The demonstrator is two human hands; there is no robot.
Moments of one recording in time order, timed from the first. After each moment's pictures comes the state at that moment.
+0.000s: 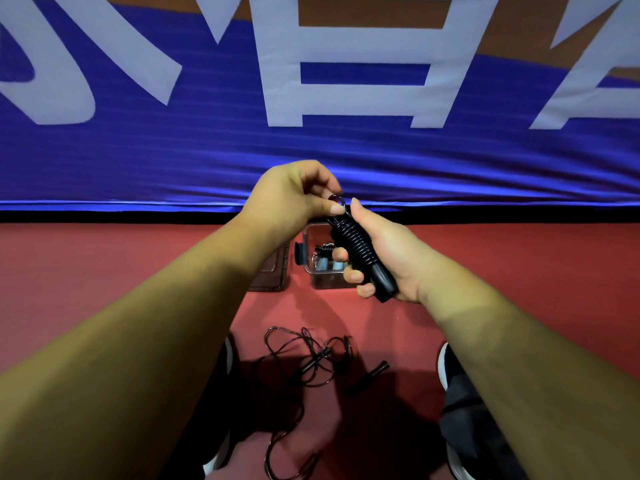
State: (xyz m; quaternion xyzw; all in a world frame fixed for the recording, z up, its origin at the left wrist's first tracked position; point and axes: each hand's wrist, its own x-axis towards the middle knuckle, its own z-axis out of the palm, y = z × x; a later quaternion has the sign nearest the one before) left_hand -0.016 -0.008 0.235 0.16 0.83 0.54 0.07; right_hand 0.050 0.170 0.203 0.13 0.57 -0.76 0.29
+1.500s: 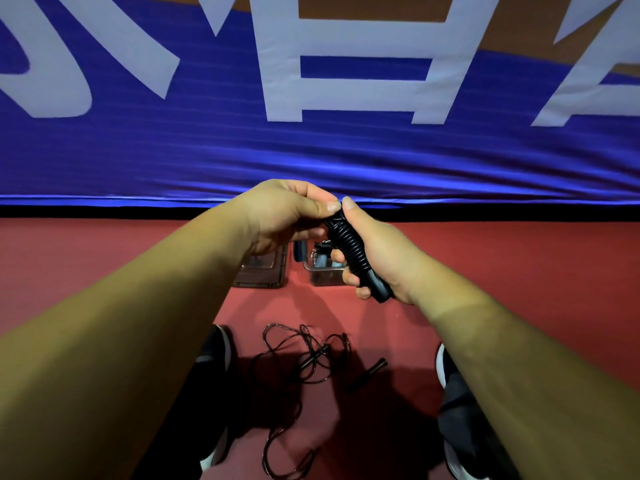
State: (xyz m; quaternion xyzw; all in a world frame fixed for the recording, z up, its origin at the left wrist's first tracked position) left_hand -0.019 -0.011 0.228 0.01 0.68 0.67 0.31; right_hand 0.053 0.161 0.196 0.13 0.66 -0.70 0.23
